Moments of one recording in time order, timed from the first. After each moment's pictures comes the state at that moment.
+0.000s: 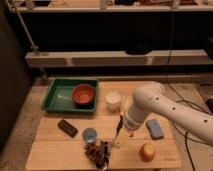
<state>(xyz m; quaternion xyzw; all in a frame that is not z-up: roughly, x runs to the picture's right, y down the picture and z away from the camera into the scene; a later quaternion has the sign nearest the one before) 0.081 0.215 0.660 0.01 -0.42 -0.85 0.32</state>
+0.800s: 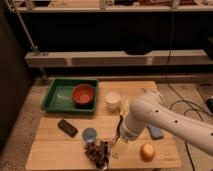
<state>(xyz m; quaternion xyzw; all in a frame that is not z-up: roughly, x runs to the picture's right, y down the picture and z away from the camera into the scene) 0.069 0.233 0.642 0.03 -0.41 -0.87 0.28</state>
